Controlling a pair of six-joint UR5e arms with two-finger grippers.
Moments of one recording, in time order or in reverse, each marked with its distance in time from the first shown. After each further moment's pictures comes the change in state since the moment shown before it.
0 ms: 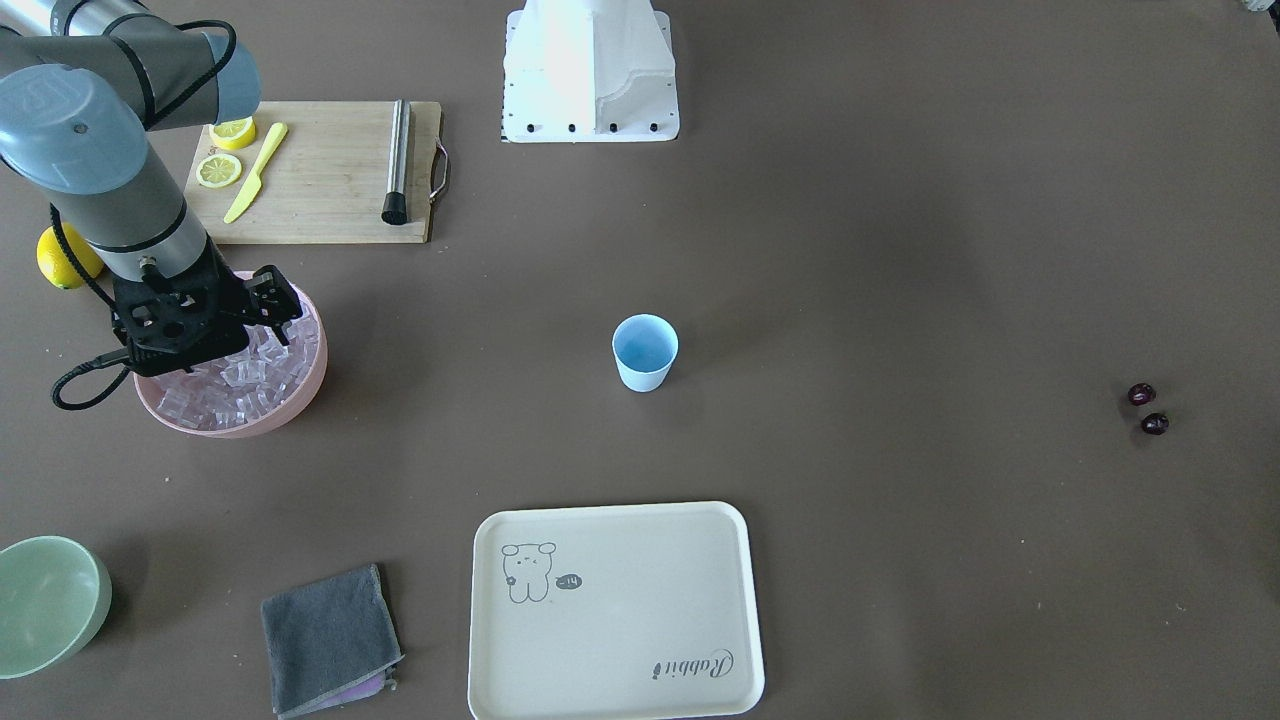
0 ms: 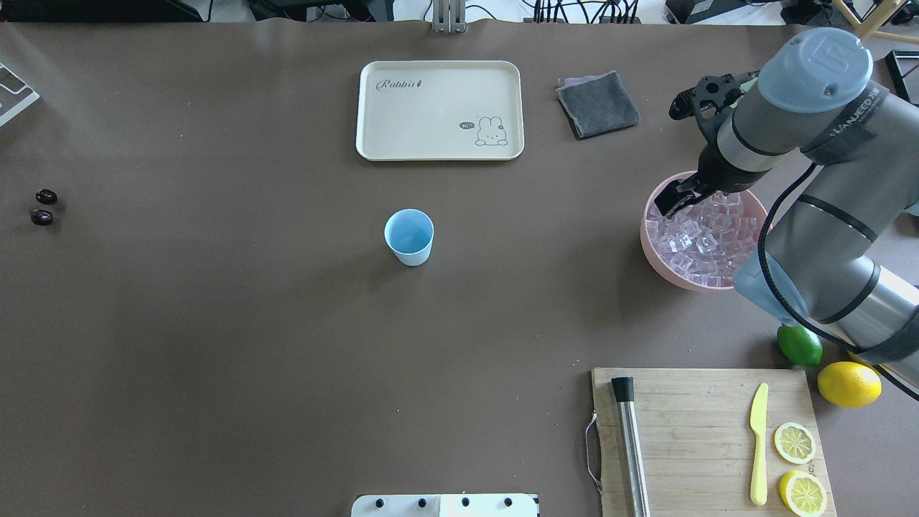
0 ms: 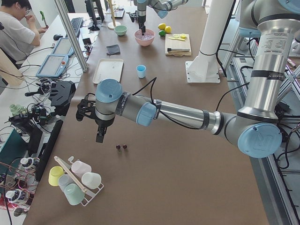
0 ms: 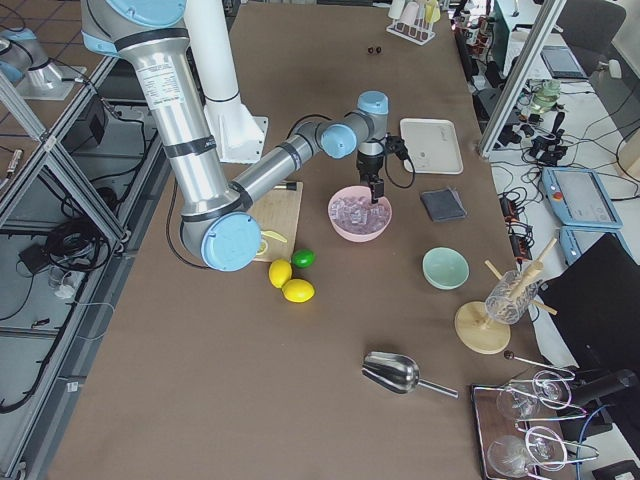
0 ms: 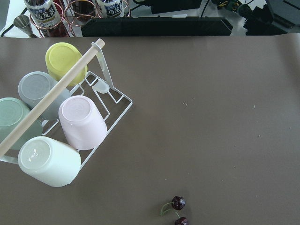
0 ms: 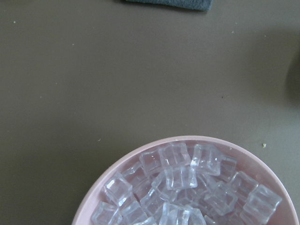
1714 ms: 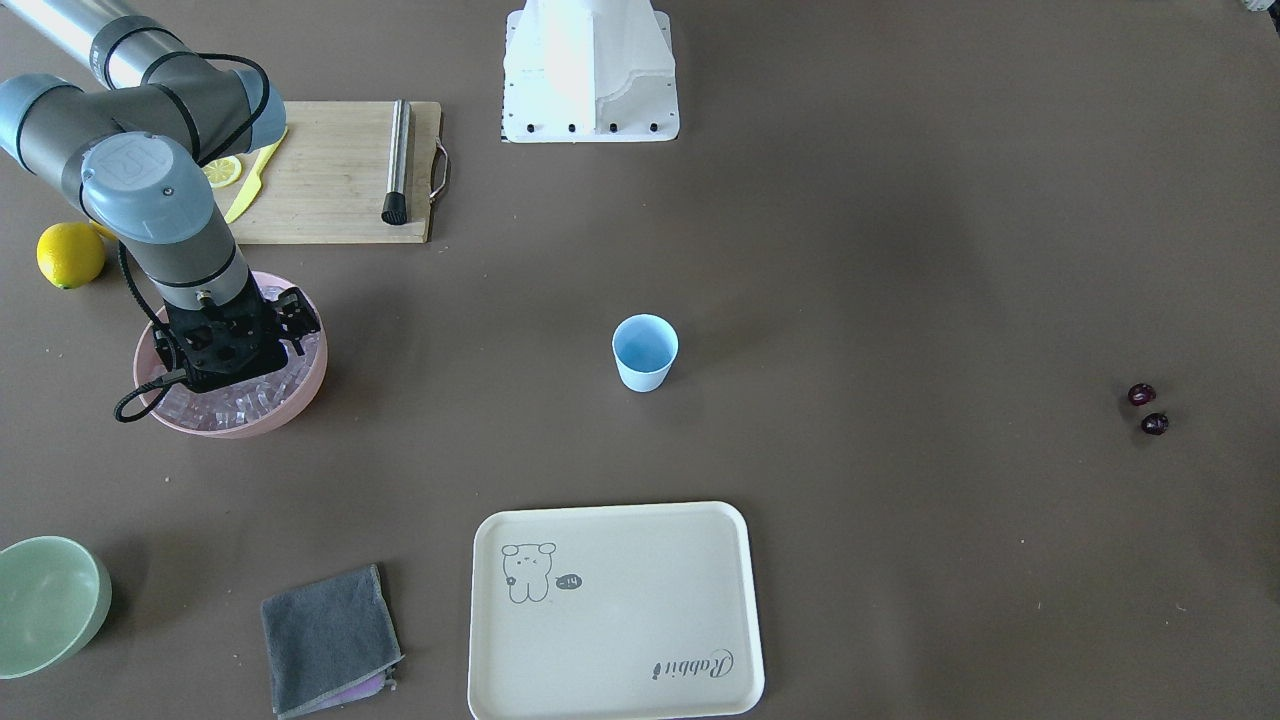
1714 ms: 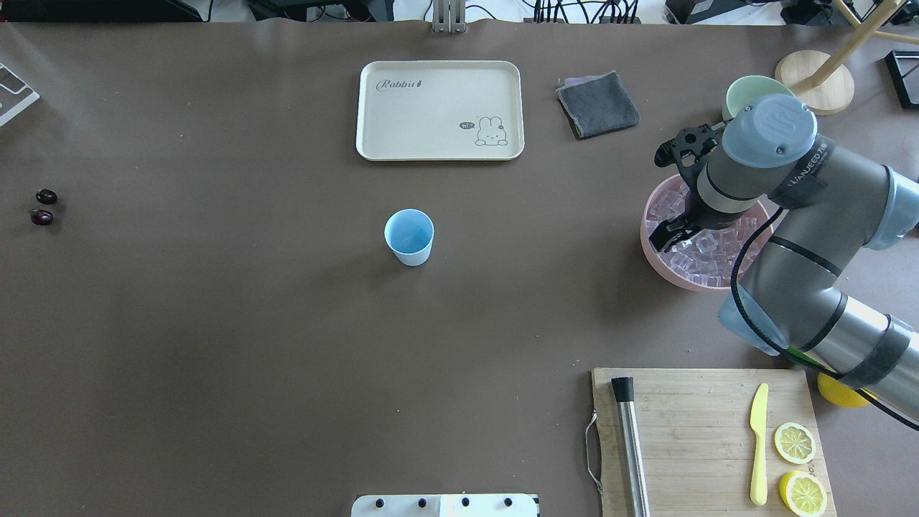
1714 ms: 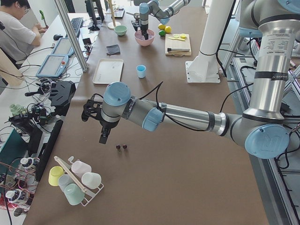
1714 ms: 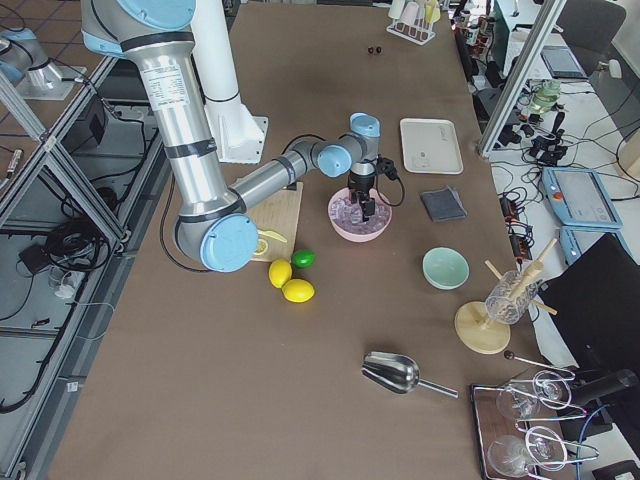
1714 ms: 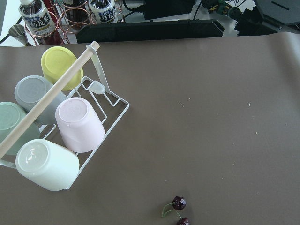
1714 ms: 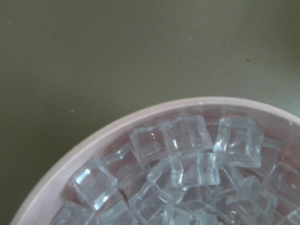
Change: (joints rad) left arm 0.001 0.056 -0.025 -0.099 -0.001 -0.009; right arm -0.074 -0.044 -0.100 0.118 -0.048 0.000
